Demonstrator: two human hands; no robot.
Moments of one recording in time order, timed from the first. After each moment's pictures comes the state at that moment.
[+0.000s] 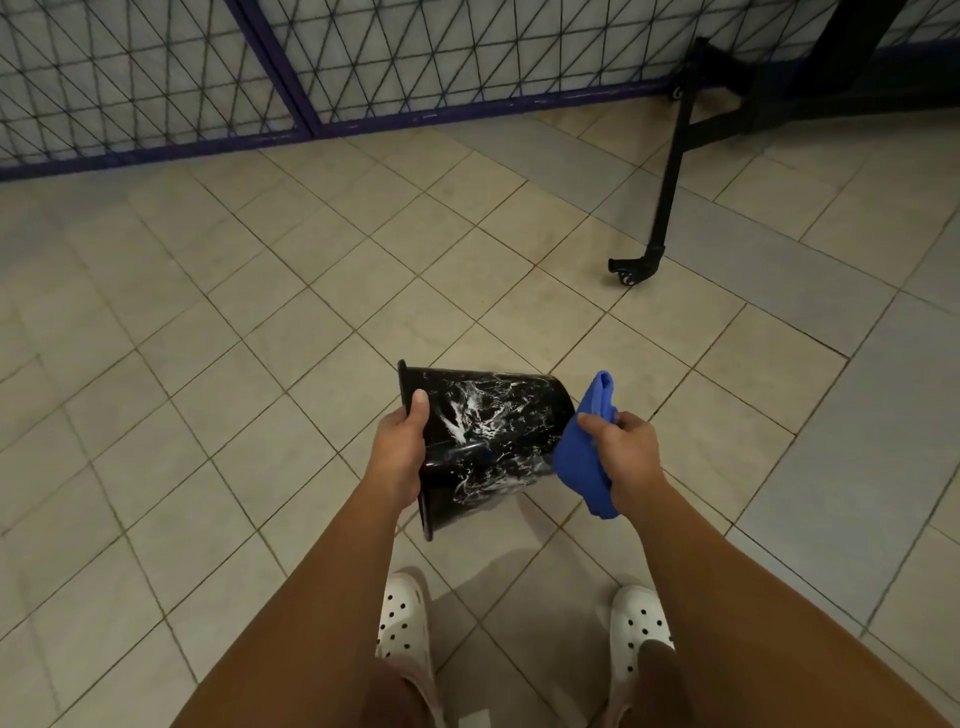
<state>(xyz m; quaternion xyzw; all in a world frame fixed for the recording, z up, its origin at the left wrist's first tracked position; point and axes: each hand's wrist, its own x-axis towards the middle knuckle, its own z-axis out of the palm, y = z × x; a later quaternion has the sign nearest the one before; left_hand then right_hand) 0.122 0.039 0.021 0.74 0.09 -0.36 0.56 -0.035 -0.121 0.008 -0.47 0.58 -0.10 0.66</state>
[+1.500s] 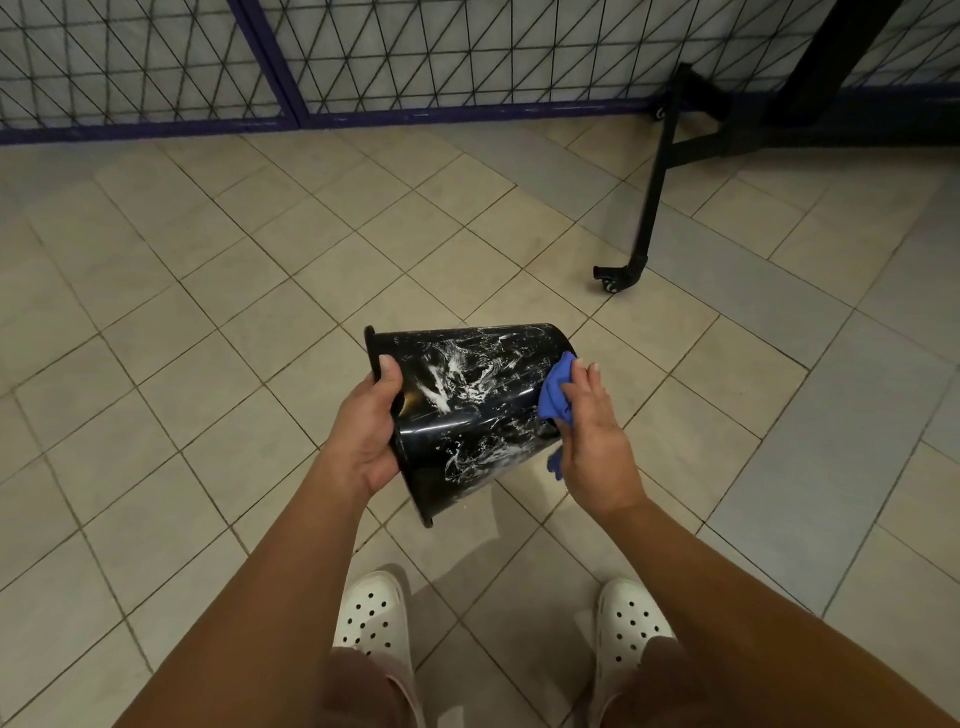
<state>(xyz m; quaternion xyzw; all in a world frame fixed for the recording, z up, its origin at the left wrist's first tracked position) 0.130 0.053 0.079 0.60 0.09 -0.42 0.67 -0.041 -0.097 0.014 -0.88 0.29 -0.17 0.34</state>
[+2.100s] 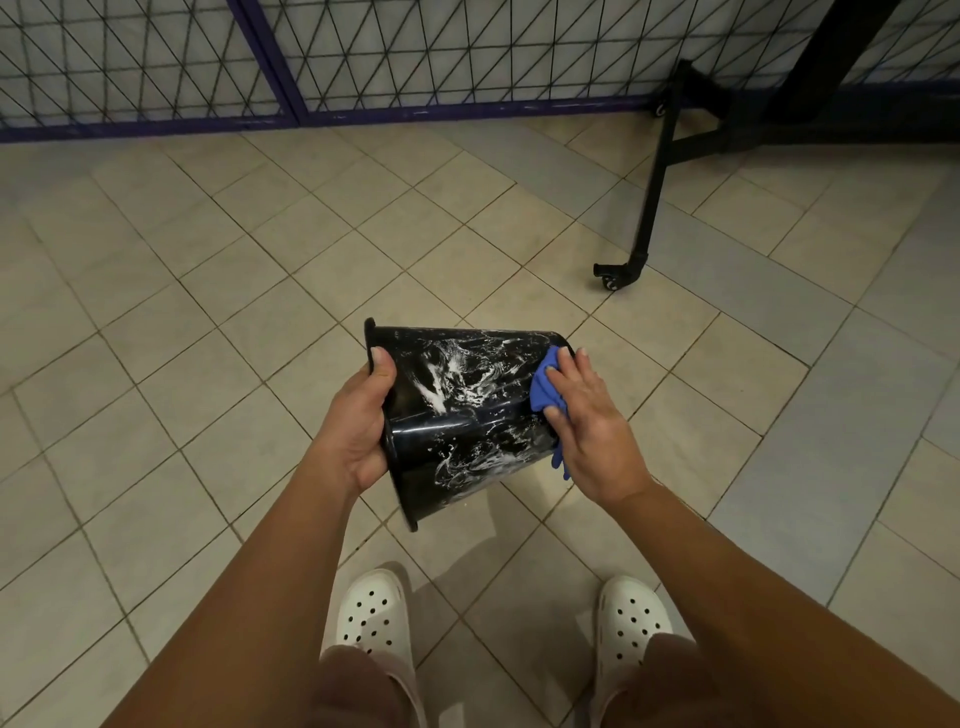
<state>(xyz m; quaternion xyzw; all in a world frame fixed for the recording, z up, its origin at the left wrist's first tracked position) 0.132 0.059 0.088 0.61 0.04 -0.43 0.67 -0.036 -0.103 0.031 -0.91 0.23 -0.16 0.32</state>
